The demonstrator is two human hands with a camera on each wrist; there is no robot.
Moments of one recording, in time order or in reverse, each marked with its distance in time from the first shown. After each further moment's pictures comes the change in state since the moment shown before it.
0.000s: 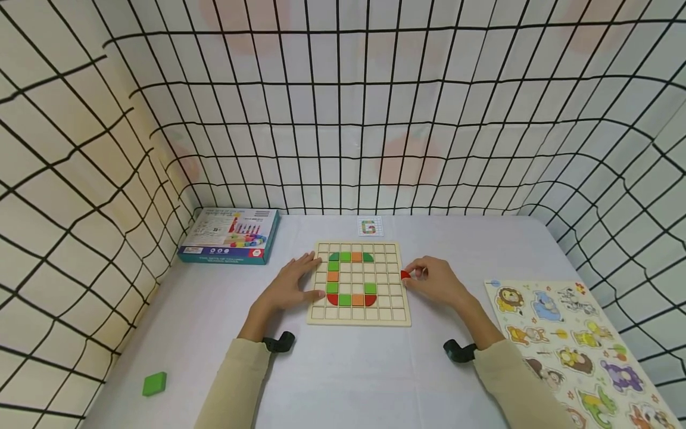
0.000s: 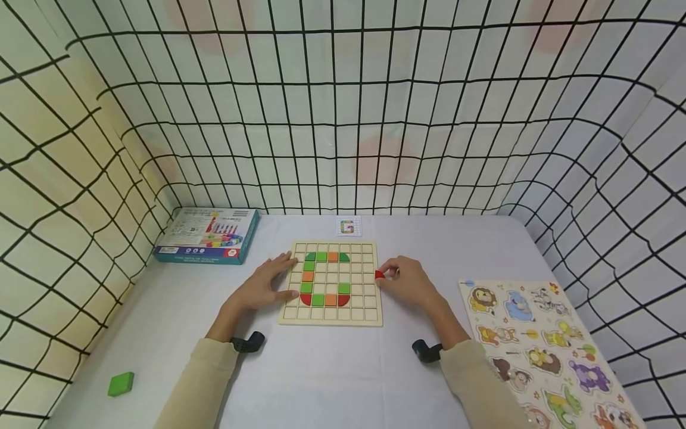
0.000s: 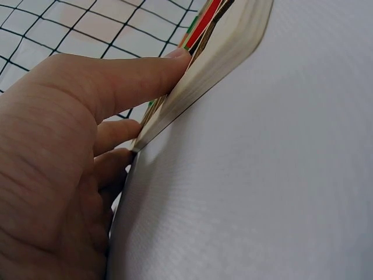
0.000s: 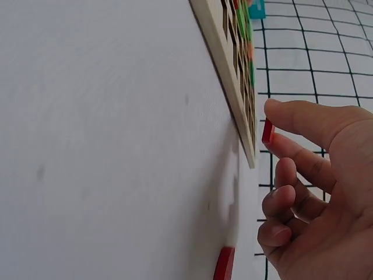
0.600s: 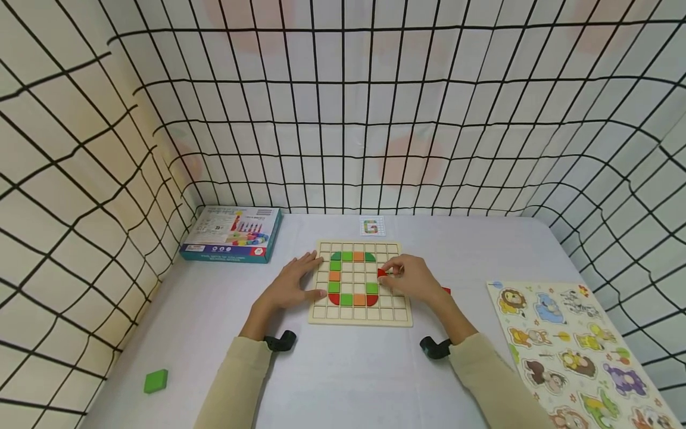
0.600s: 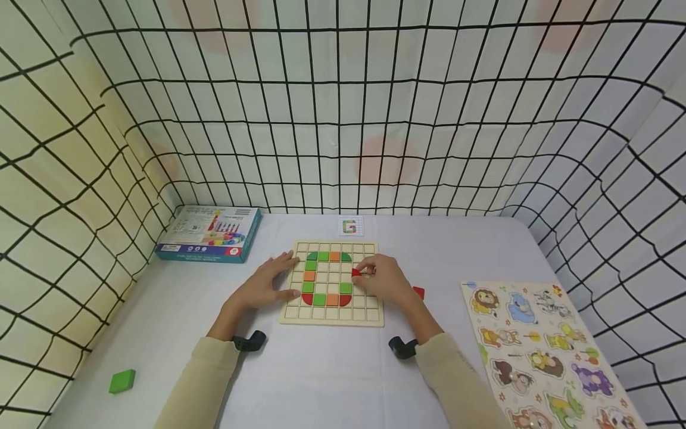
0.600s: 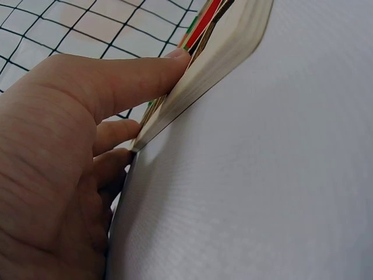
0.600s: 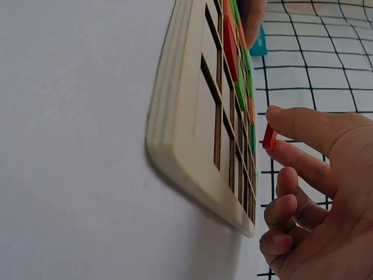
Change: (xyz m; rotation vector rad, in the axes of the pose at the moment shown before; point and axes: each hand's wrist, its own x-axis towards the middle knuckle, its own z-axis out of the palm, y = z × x) left_hand 0.001 -0.004 0.001 0.000 -0.005 -0.005; right_hand 0.020 -0.036 0.032 0.071 -0.038 -0.031
